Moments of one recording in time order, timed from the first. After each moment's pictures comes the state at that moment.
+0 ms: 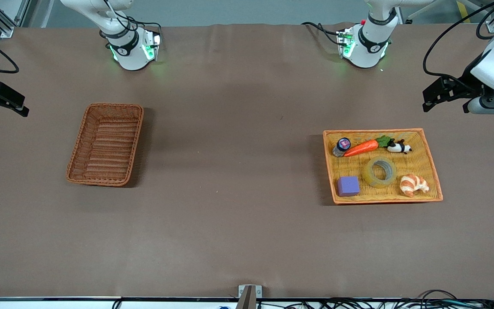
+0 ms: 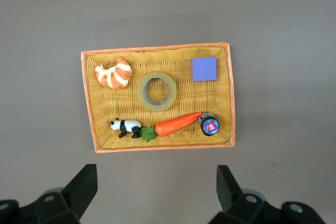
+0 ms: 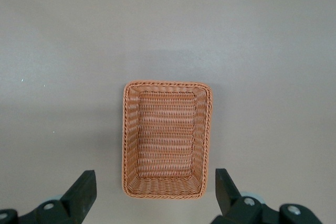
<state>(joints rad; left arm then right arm) -0.05 -0.04 -0.09 -1.59 0.00 1.57 -0.09 -0.03 -0.02 -0.02 -1.54 -0.01 1.54 -0.03</state>
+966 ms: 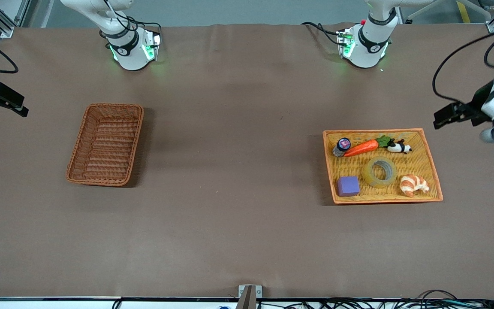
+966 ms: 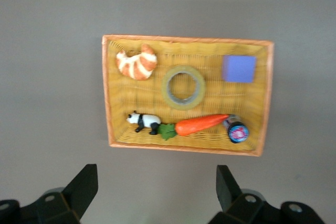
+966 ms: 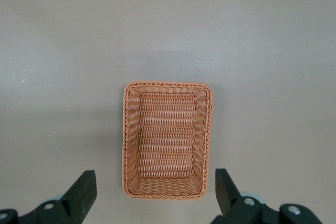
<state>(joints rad) -0.05 0.09 -0.02 -1.57 0.07 1.57 -0.11 -0.03 -0.02 -0.02 -1.53 -0.01 1.55 -0.03</state>
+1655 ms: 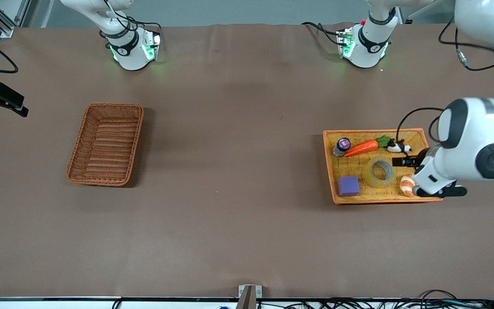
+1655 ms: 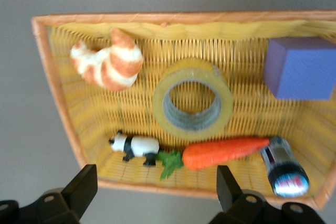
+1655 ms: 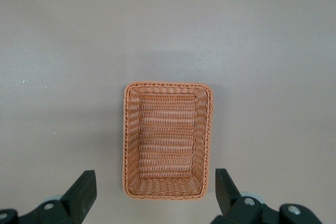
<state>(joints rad) -0.06 0.46 -0.02 -1.62 0.10 1.76 -0.12 -0.03 -0.02 -0.02 -1.53 -0.01 1.55 -0.03</state>
